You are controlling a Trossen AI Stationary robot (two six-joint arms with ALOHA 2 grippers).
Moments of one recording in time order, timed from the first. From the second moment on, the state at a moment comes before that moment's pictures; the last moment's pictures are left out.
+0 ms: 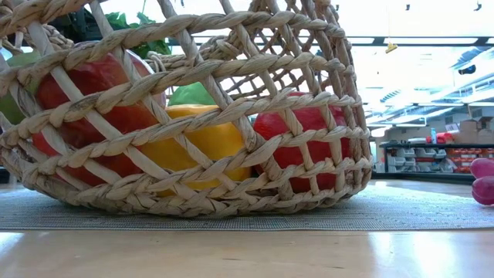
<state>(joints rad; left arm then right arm) -0.11 0.07 0.15 0.16 -0.54 0.04 0.10 1.61 1.40 0.00 -0.19 0.07</state>
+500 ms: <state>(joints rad) -0.11 0.09 0.15 0.15 -0.54 0.04 0.16 1.86 1.63 -0.17 -0.15 -0.02</state>
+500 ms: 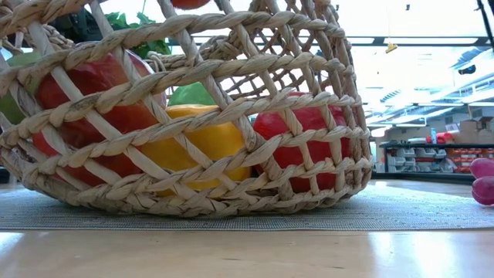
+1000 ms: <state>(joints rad) -0.11 0.09 0.15 0.16 -0.54 0.04 0.16 2.05 1.81 -0.42 -0.12 -0.25</state>
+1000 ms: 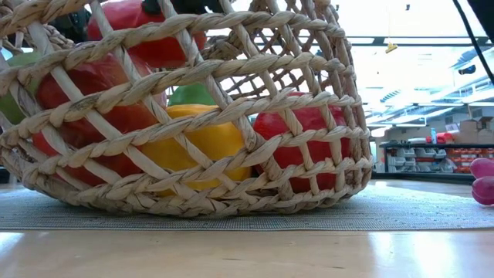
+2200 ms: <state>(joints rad) -0.11 0.09 0.15 0.16 -0.54 0.04 0.54 1.50 1.30 -0.76 0.27 0.46</state>
